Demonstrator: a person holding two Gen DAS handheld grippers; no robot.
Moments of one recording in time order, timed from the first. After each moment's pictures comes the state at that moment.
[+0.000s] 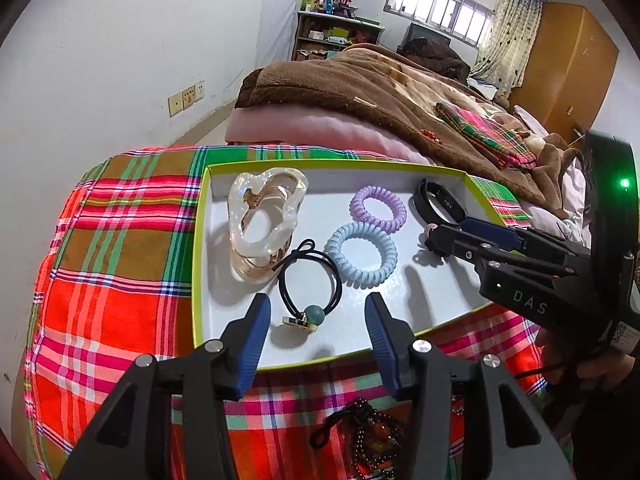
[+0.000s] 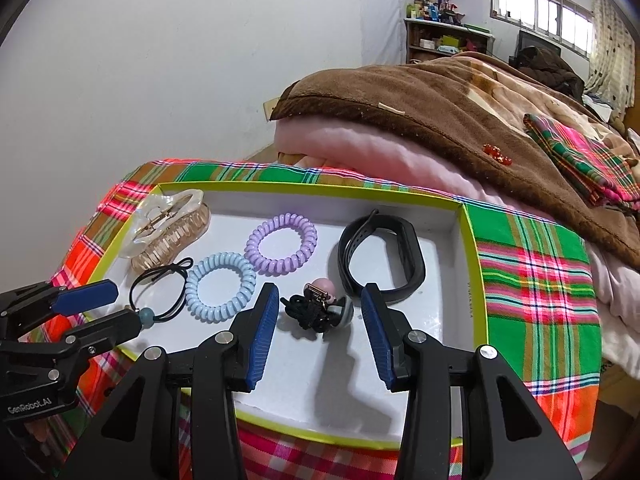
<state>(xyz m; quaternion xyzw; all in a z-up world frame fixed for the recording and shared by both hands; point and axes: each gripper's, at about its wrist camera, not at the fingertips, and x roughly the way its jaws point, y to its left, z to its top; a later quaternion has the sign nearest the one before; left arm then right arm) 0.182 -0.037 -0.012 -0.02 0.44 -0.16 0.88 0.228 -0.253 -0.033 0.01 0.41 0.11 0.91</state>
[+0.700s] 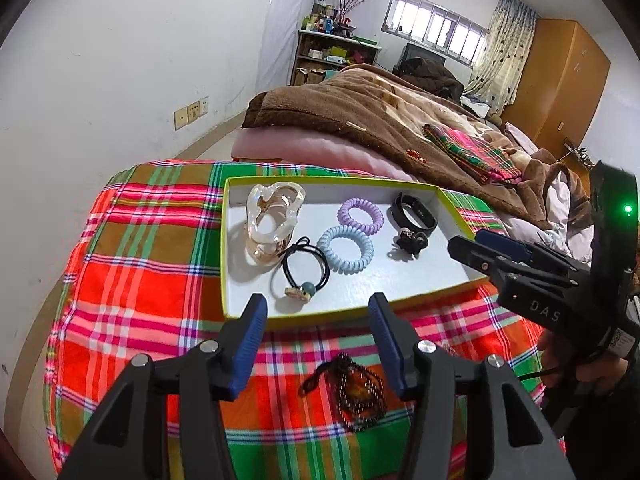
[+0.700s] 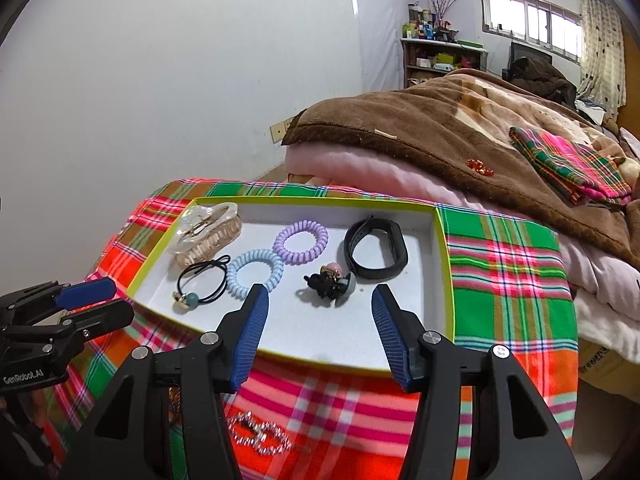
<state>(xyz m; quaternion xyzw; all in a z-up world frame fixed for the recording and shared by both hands) 0.141 -0.021 0.018 -0.03 0.41 -0.16 0.90 0.174 -0.262 -0.001 0.03 0.37 0.12 0.92</state>
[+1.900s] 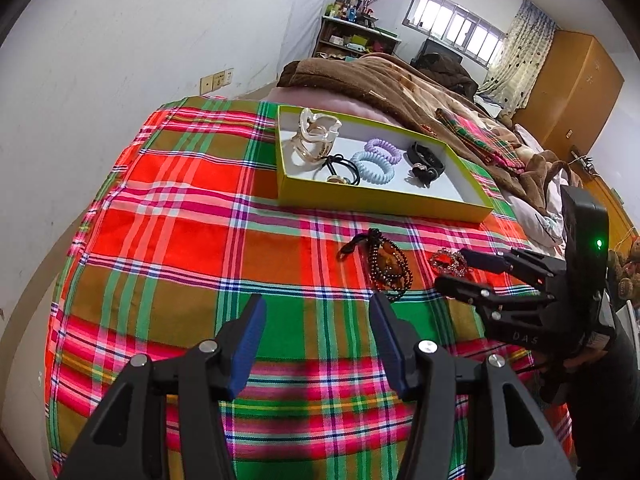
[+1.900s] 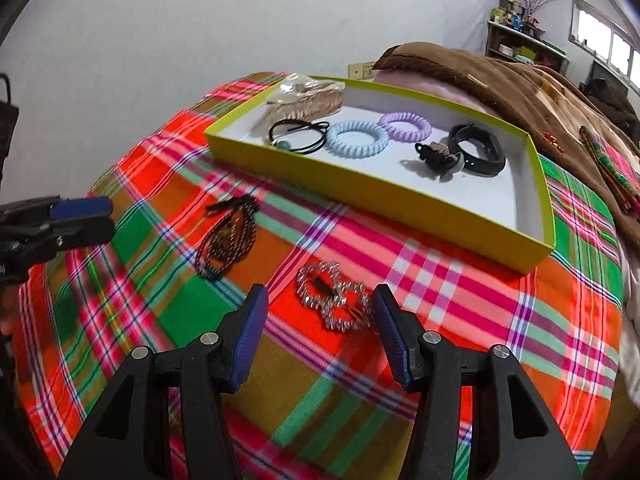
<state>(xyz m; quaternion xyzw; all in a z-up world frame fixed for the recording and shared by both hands) 0.065 0.024 -0.013 -0.07 0.44 -0.14 0.89 0.110 -0.219 -0.056 -0.07 0.44 0.24 0.86</state>
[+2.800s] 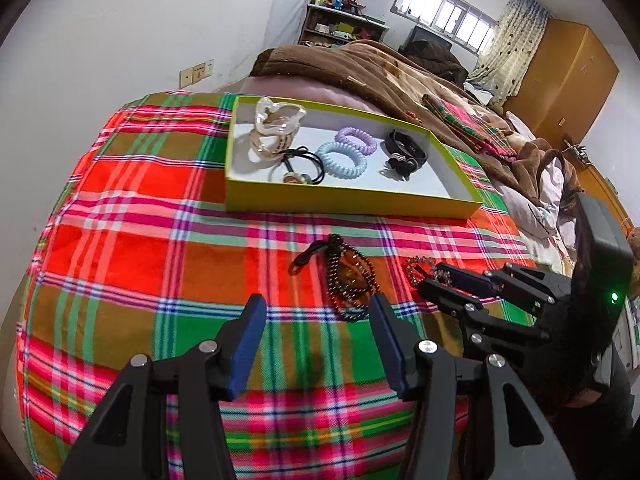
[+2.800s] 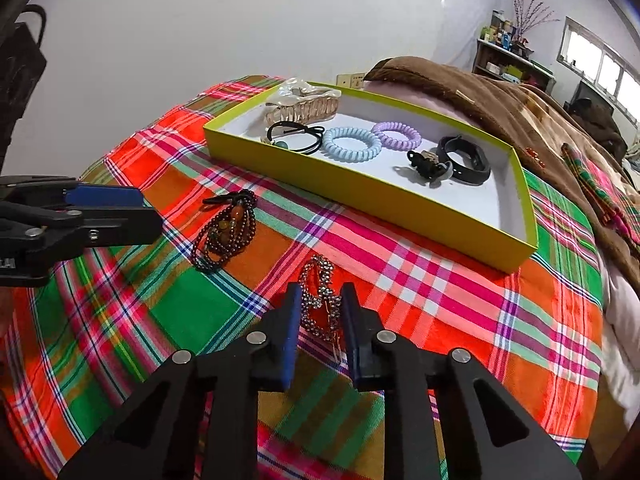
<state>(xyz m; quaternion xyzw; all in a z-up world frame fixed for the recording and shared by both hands) 0.087 -0.013 -0.020 -0.06 0.45 -0.17 0.87 0.097 -0.215 -0.056 -0.10 0.41 0.20 0.88</state>
